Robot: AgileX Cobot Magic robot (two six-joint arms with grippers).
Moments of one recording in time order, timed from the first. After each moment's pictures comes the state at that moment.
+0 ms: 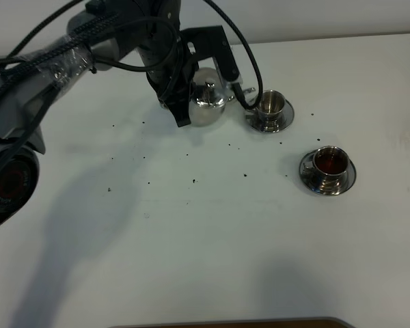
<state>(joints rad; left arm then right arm) -0.50 2.26 -1.99 0.16 1.00 0.79 -0.02 -0.01 -0.52 0.08 1.11 -0.03</state>
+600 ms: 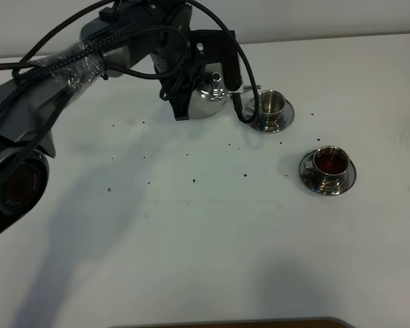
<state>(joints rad) -0.53 2.28 -1.99 0.28 0.86 0.88 -0.02 -0.01 -0.52 0.08 1.11 -0.03</state>
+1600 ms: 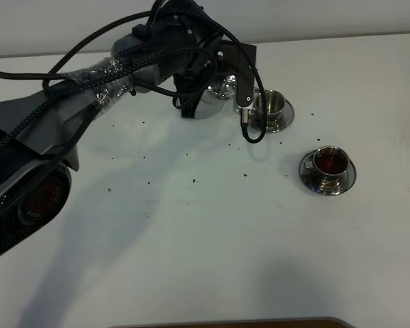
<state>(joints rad) -0.61 2.31 -1.99 0.53 0.79 0.85 -0.02 -0.01 -0.52 0.08 1.11 -0.03</state>
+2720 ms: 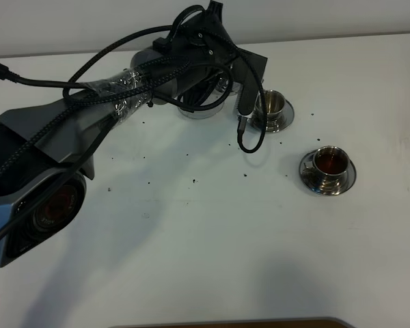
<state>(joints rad) -0.65 2.34 -1.99 0.75 0.73 0.85 -0.02 -0.01 -0.52 0.08 1.11 -0.03</state>
